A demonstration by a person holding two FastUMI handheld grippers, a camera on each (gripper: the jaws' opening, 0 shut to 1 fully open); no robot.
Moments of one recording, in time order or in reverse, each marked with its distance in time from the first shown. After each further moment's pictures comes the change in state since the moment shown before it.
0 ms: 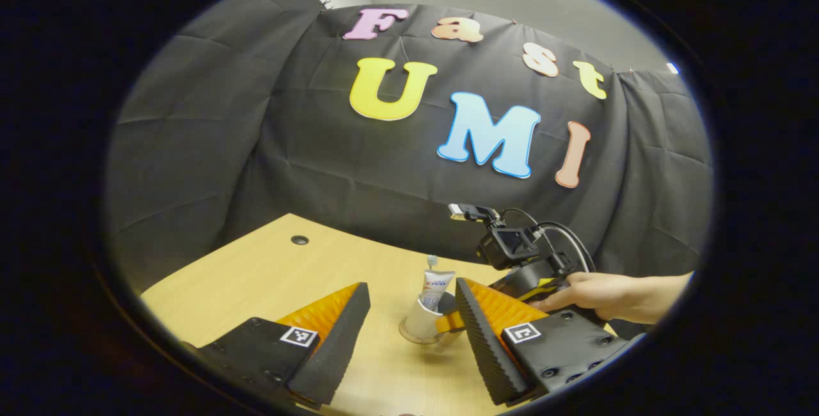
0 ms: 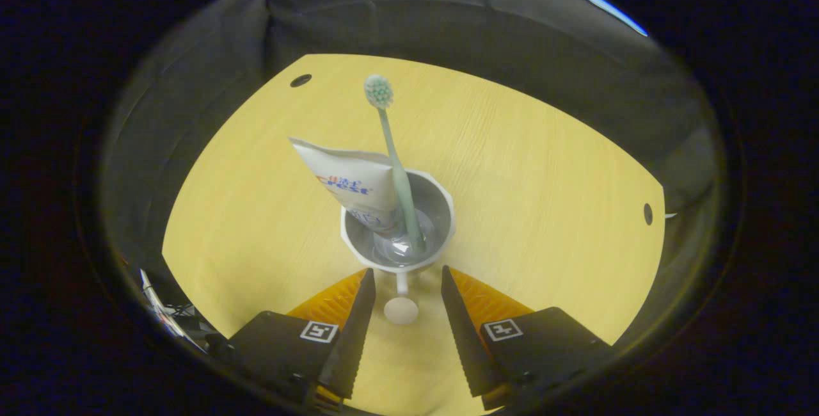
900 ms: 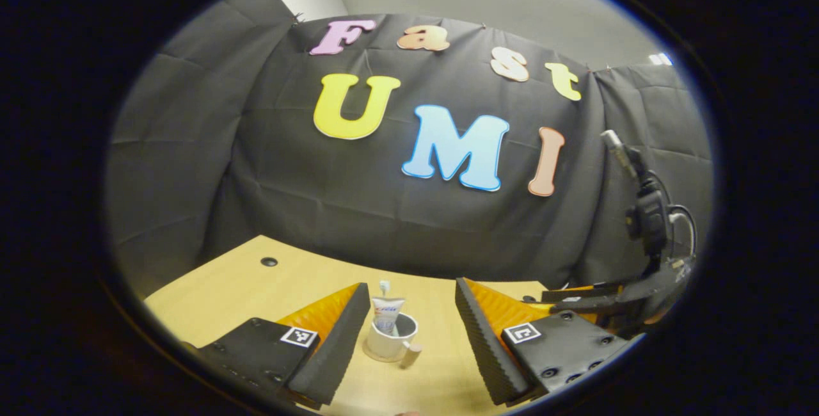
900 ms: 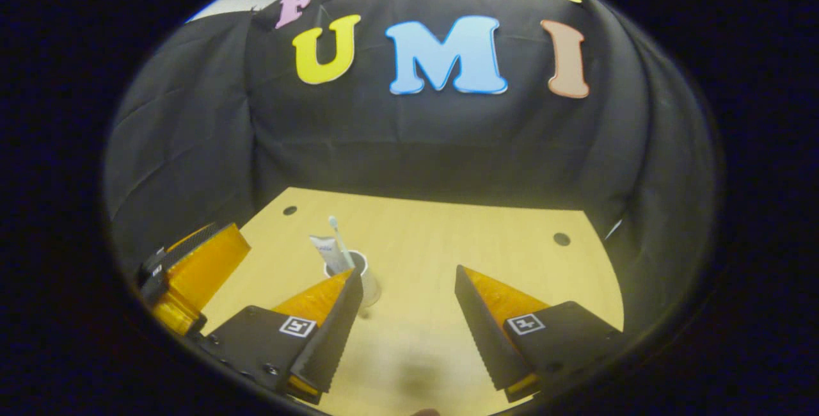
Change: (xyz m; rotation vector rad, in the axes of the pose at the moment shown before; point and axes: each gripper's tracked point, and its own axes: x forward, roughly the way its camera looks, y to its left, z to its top) left arm 0.019 -0.095 0.037 0.065 -0.074 -0.095; right arm -0.202 -0.090 -0.037 0.180 -0.691 -0.152
